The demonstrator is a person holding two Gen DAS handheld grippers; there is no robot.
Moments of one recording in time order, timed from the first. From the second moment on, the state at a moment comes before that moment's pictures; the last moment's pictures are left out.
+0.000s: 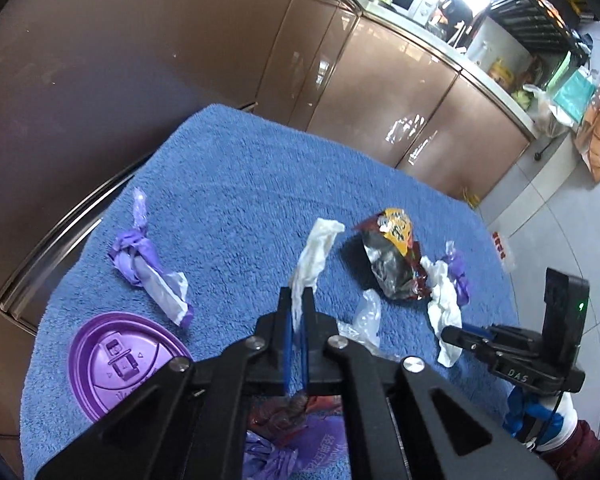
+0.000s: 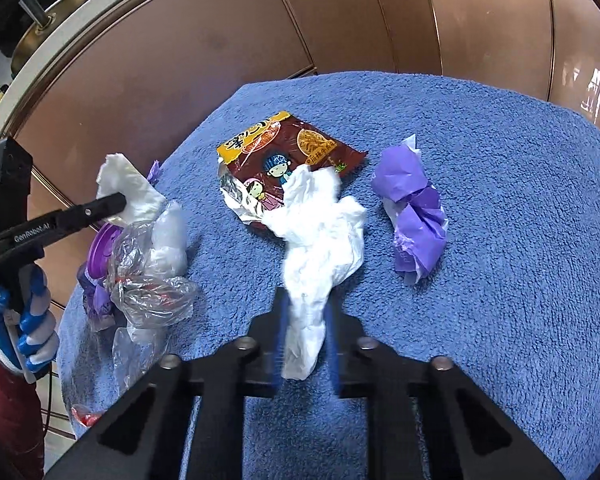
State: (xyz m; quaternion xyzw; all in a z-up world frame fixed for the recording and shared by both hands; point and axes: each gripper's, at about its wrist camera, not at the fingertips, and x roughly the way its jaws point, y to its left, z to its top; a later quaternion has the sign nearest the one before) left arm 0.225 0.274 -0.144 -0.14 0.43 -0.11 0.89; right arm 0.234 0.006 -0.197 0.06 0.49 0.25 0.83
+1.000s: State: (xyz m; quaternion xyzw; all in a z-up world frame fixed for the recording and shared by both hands) left arm 0.102 0.202 0.004 -0.11 0.31 -0.14 0.93; right arm 0.082 -0.089 -0.031 0.06 0.31 0.25 0.92
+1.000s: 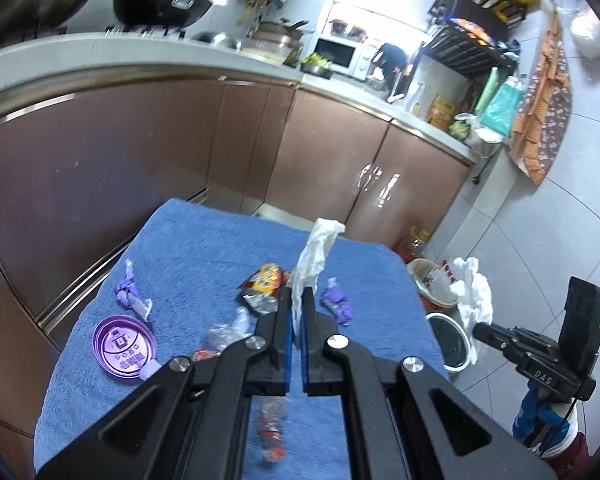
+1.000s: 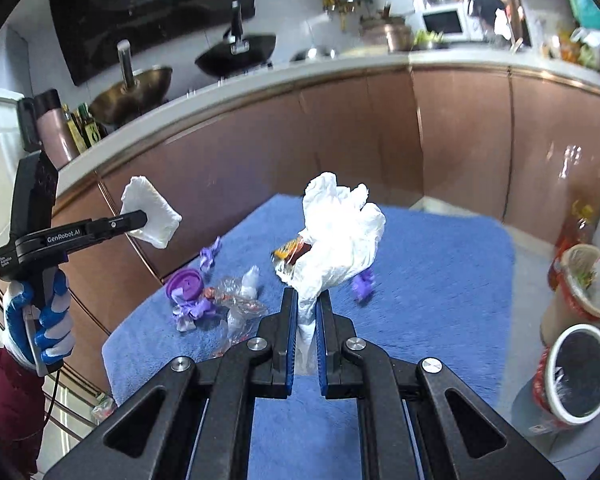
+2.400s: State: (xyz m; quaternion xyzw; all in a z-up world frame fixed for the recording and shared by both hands) left arm 0.271 -0.374 -0.153 0.08 0.49 -0.38 0.78; right arm 0.146 -0.471 -0.173 0.19 0.37 -0.10 0.91
